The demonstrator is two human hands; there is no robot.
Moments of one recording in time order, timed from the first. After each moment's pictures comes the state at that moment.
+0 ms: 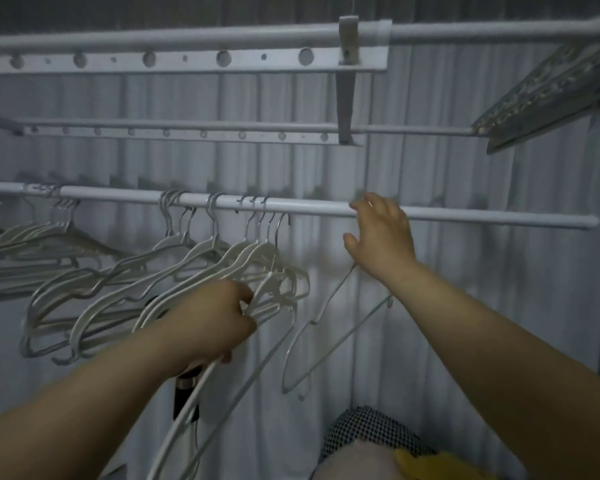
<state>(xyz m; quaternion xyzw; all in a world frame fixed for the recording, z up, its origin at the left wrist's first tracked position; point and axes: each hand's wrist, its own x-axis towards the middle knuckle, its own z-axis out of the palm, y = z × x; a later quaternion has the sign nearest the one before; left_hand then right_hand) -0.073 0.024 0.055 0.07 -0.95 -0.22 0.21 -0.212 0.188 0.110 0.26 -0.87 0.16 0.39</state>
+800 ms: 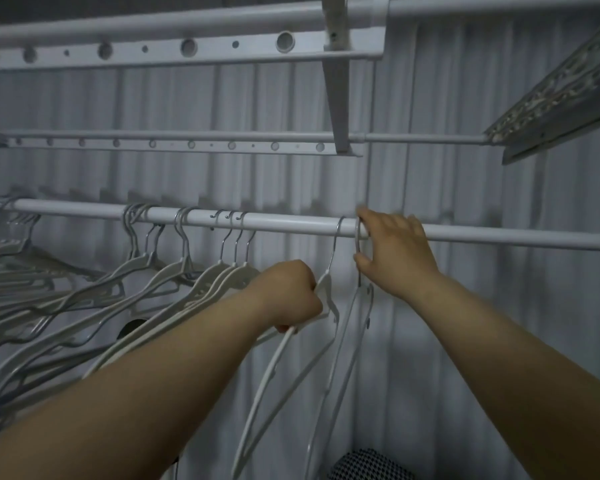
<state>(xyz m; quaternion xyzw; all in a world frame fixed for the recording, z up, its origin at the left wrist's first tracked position) -0.197 0.070 0.098 0.04 -0.96 -0.20 0.18 -0.279 0.203 0.122 0.29 -0.87 0.10 0.40</state>
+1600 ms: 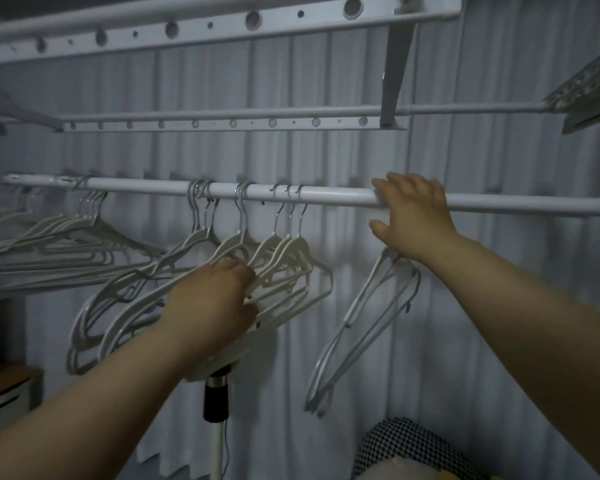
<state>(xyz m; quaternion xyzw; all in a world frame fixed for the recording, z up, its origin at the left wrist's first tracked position) -0.112 -0.025 0.043 0.15 -0.93 0.01 0.34 -0.256 0.156 0.123 0.30 -0.87 0.08 0.39</state>
